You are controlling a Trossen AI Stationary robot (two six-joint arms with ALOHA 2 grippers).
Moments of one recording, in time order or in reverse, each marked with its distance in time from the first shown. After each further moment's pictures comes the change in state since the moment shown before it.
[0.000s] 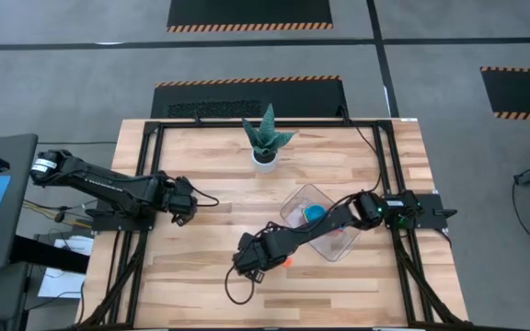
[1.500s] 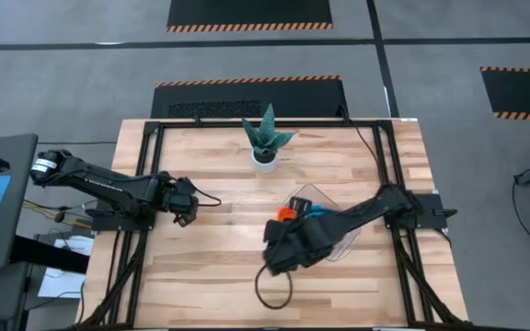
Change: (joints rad) left arm 0.000 0.000 0.000 0.060 0.008 0.029; right arm 0.098 -0.298 0.219 -0.537 0.282 -0.192
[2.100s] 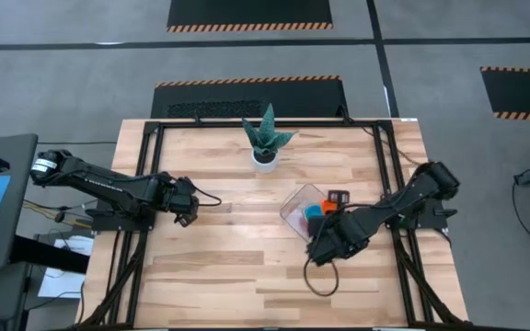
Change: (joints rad) left arm 0.000 0.000 0.000 0.011 0.001 -0.027; right arm 0.042 -0.399 -0.763 0.051 -0.029 -0.030
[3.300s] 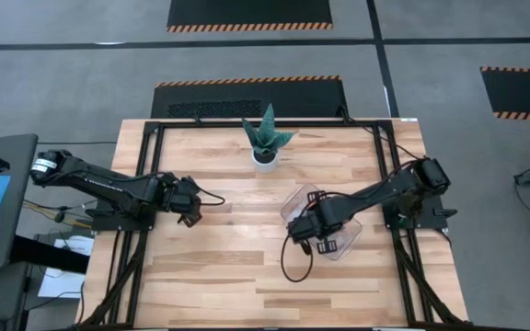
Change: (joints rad) left arm 0.000 0.000 0.000 0.099 -0.013 0.016; right arm -0.185 0.067 -0.170 0.321 -0.256 -0.397
